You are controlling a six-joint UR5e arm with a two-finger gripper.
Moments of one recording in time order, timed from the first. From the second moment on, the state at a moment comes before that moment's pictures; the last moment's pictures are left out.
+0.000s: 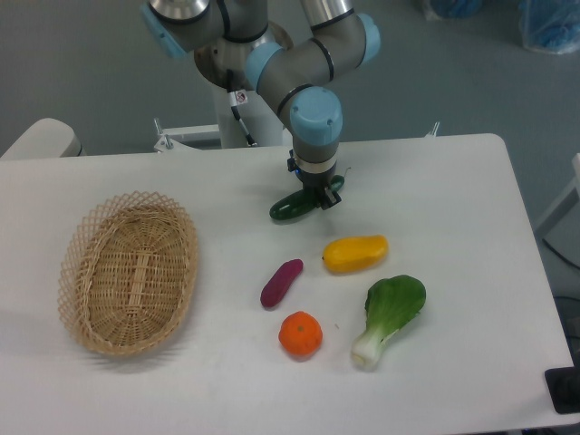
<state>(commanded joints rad) 2.60 -1.74 -2.21 -0.83 1.68 1.60</state>
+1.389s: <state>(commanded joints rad) 2.55 -2.12 -1.33 -1.15 1.64 1.52</state>
